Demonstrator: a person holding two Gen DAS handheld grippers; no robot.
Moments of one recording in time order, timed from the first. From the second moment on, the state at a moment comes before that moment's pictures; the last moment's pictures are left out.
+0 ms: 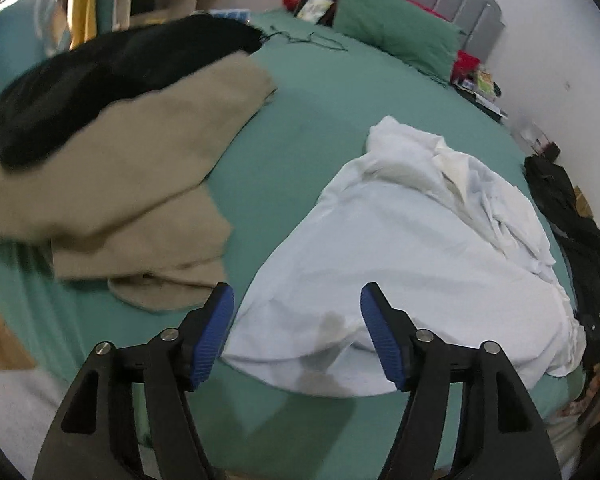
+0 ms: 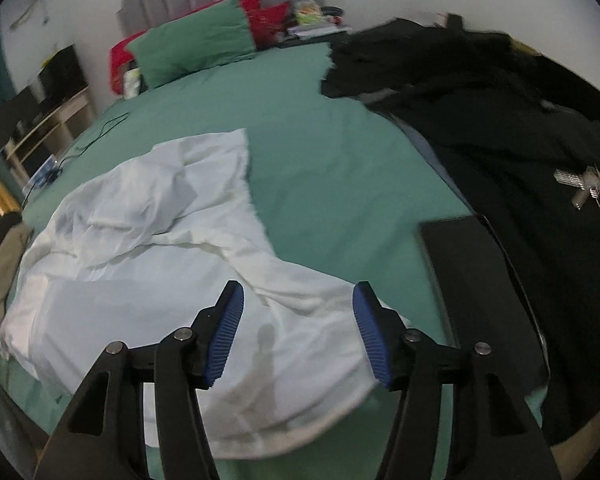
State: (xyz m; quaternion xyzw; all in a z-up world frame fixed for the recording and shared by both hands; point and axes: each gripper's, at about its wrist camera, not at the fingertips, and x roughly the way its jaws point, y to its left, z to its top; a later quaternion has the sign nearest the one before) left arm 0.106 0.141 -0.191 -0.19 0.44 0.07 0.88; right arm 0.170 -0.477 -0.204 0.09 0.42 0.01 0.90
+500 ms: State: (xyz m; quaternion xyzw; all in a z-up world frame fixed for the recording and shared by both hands) left arm 0.114 0.108 -0.223 -0.14 0.49 0.10 0.86; right arm 0.152 -0.490 -0.236 0.10 0.46 -0.01 0.88
